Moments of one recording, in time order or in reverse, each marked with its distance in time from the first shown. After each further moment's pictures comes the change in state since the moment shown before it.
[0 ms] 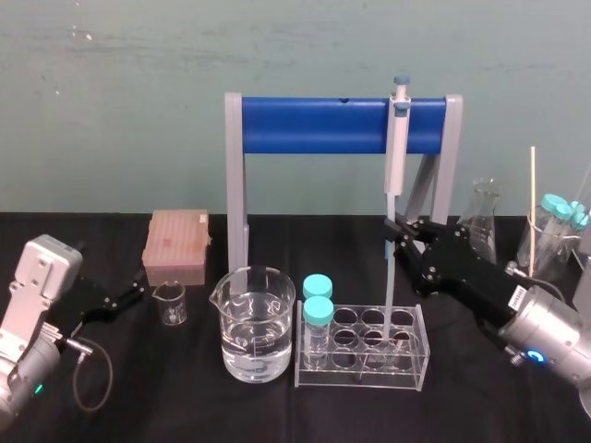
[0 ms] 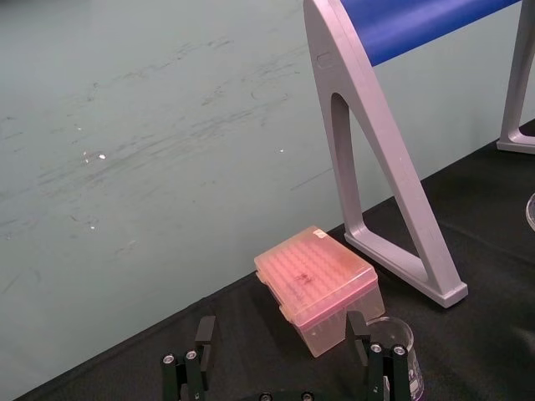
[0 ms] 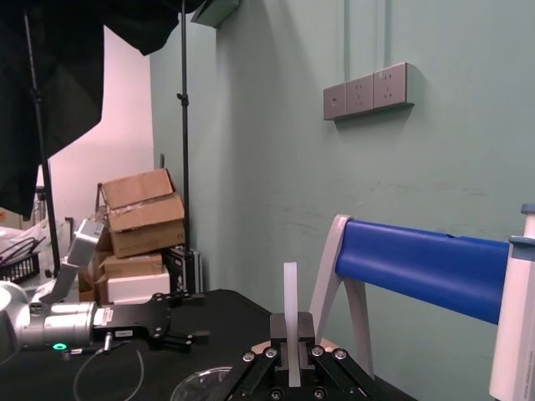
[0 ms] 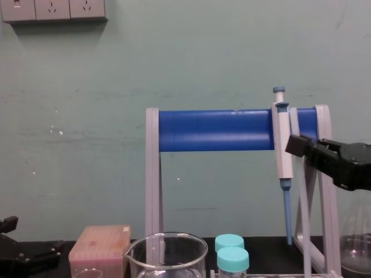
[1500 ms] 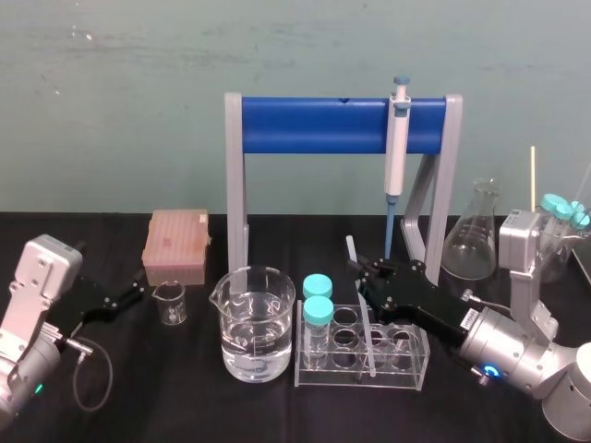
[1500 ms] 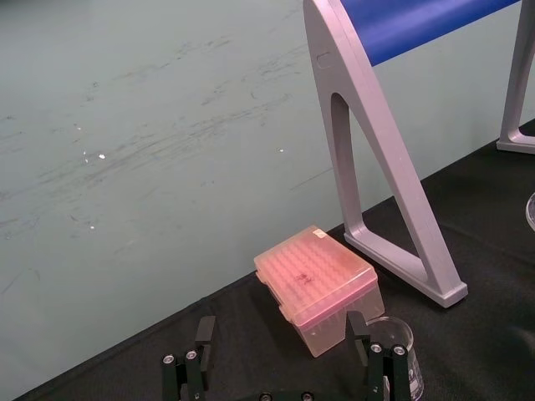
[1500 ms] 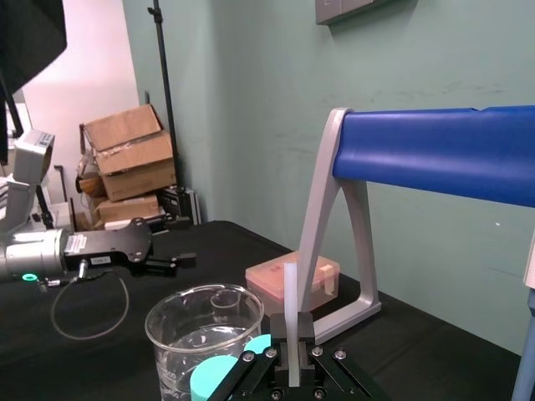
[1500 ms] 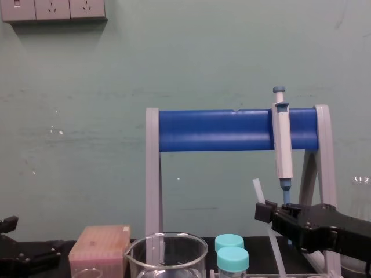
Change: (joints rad) left arm 0.000 0.000 0.000 0.000 0.000 0.000 0.000; right arm 0.098 -0.049 -0.123 0.194 -0.073 0.044 -0.048
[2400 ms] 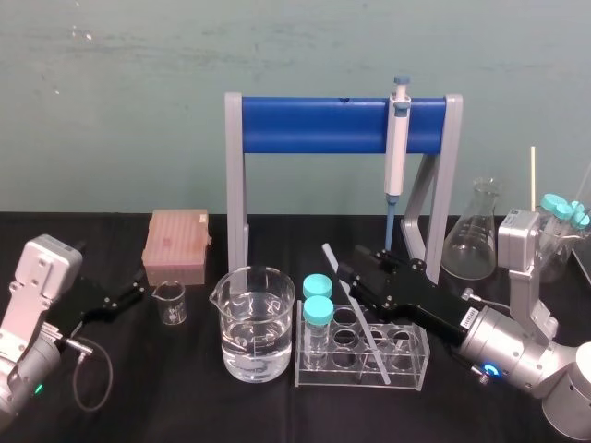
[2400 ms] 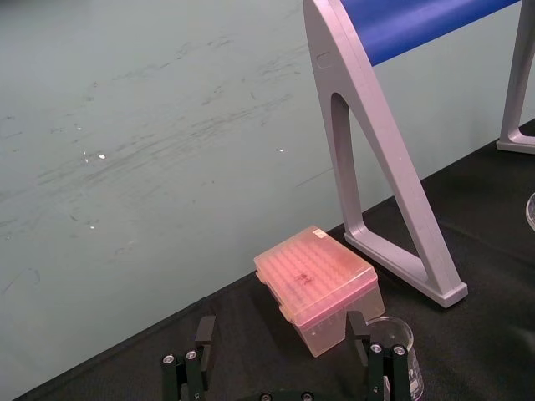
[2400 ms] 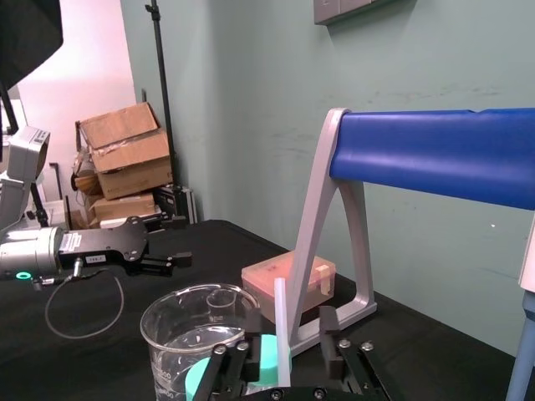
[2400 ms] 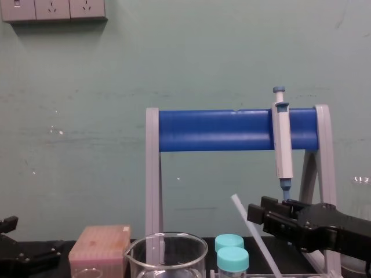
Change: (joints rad) left arm 0.000 0.000 0.000 0.000 0.000 0.000 0.000; right arm 0.002 0.000 0.000 0.000 -0.011 -0.005 -0.010
